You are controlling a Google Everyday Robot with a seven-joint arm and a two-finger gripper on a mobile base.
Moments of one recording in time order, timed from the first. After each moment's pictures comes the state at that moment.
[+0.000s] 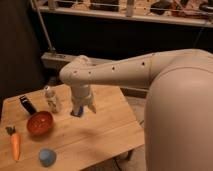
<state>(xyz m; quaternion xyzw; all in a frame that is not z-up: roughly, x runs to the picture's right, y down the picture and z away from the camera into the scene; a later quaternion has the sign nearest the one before) -0.106 0.103 0.703 -0.26 0.23 0.64 0.68</state>
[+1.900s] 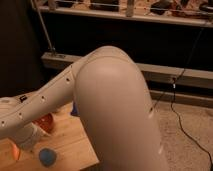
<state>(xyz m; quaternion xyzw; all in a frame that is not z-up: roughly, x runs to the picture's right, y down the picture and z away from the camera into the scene) -0.301 0.250 0.637 -0.31 0.12 0.26 0.91</state>
